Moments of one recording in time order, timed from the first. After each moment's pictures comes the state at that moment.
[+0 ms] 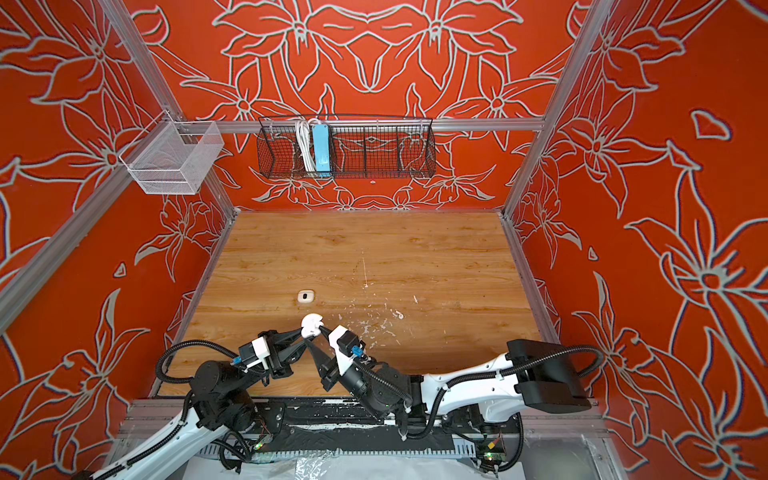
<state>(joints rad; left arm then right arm) -0.73 0.09 0.01 0.50 0.31 0.07 1.59 1.34 0.63 0.94 0.71 0.05</state>
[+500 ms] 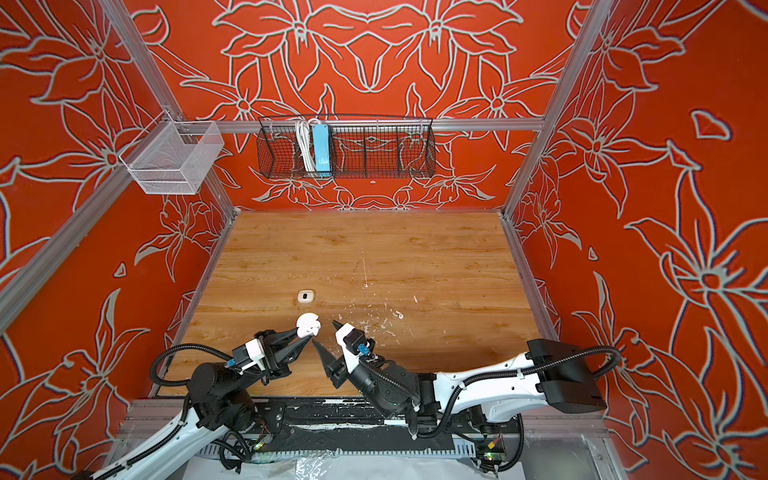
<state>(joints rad) -0.73 0.09 0.01 0.56 0.31 0.07 1.59 1.23 0.60 0.81 0.76 0.03</state>
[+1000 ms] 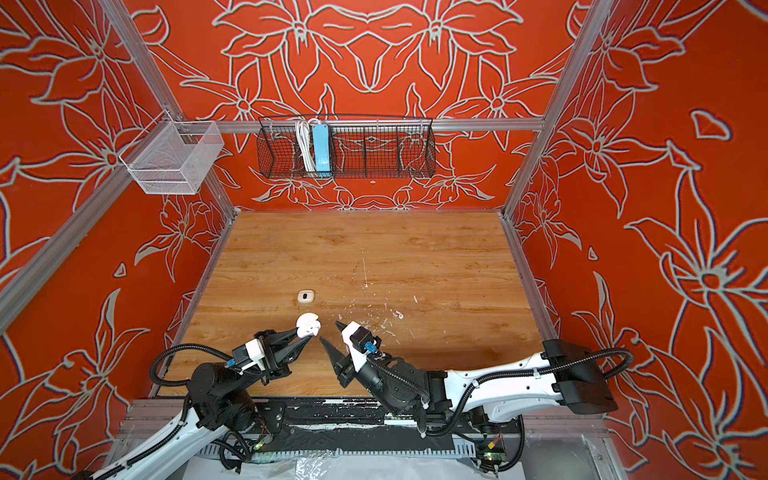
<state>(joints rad) -0.73 0.09 0.01 0.56 0.31 0.07 1.59 1.16 0.59 0.71 0.69 0.03</state>
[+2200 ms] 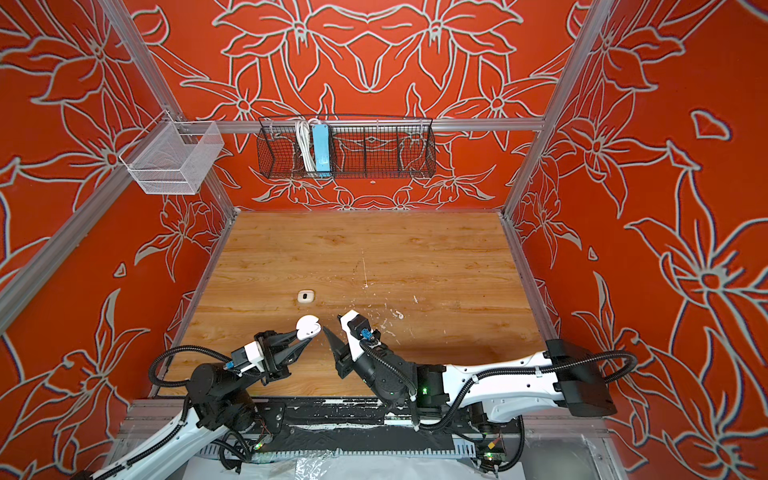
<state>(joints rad) -0.73 0.09 0.01 0.57 0.34 0.07 1.53 1.16 0.66 0.54 0.77 0.15</state>
